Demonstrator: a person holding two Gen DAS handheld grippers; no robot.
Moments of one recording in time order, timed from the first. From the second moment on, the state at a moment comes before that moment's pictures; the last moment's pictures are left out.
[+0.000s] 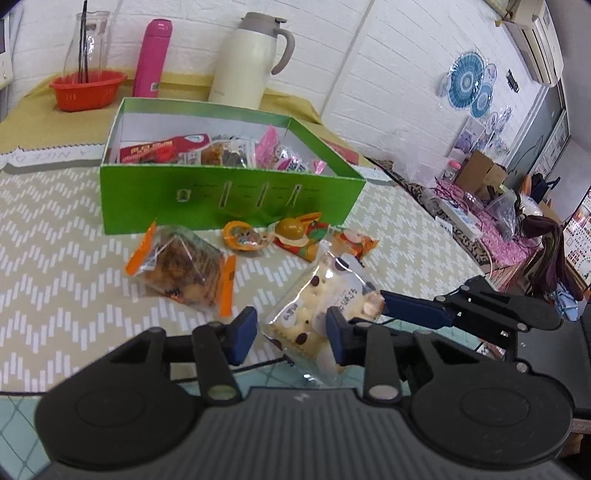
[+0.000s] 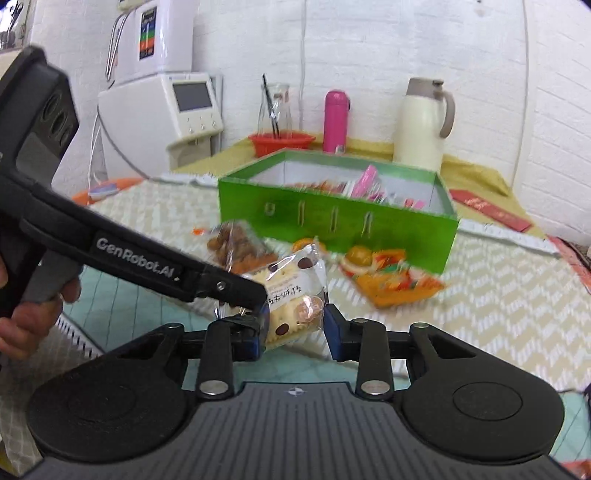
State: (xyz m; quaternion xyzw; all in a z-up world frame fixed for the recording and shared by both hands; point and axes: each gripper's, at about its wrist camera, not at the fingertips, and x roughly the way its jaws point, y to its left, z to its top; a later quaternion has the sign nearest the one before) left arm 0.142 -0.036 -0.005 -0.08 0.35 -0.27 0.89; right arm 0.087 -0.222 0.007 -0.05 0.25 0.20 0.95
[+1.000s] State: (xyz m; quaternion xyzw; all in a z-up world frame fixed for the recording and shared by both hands) left arm 0.324 -0.073 0.042 -0.14 0.33 -0.23 0.91; right arm 0.256 -0.261 0.040 0.00 0.17 0.16 0.97
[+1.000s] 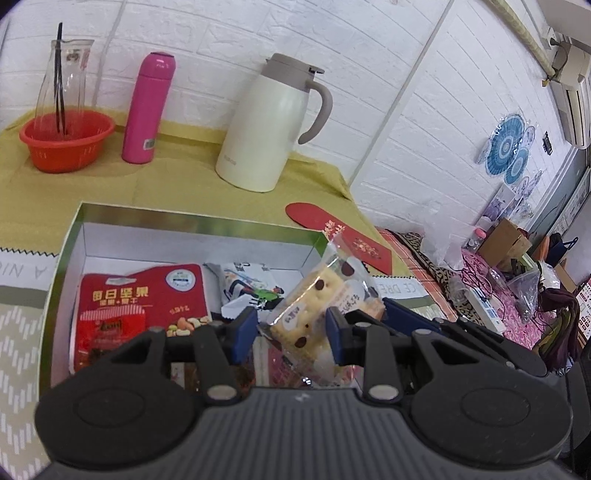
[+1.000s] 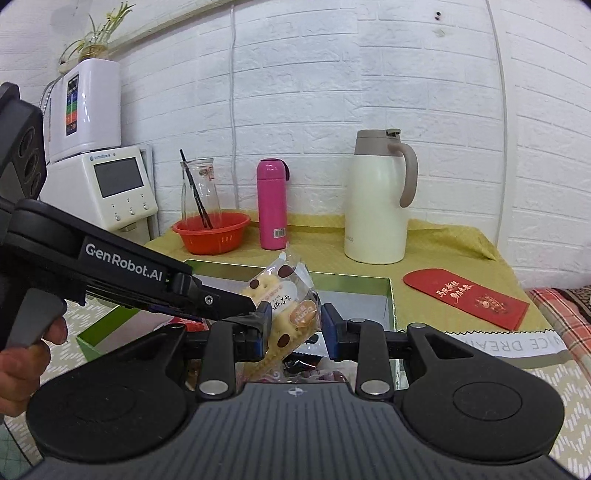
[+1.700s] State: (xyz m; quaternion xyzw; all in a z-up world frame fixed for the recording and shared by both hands) left arm 0.304 -0.052 0.037 -0.11 0.30 -0.14 0.94; right arm 0.239 -0.264 0.030 -0.01 0.17 0.17 0.97
